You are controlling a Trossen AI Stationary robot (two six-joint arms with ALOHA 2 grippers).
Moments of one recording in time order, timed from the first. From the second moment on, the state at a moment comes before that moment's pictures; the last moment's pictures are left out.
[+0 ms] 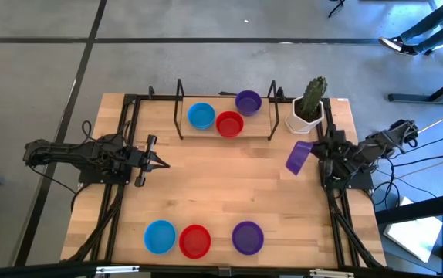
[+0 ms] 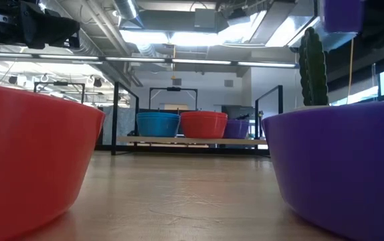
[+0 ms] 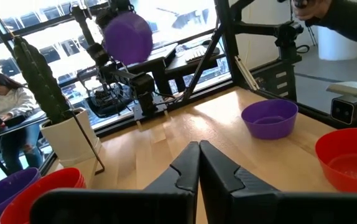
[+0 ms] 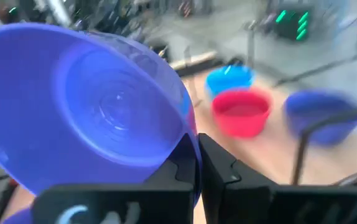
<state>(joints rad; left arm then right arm) 0.01 0.24 0.16 0.05 0.20 0.31 0.54 0.25 0.55 -0.57 0.78 0.38</state>
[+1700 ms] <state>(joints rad) 0.01 0.24 0.16 0.05 0.20 0.33 -0.73 2.02 2.21 -1.30 0.21 -0.17</state>
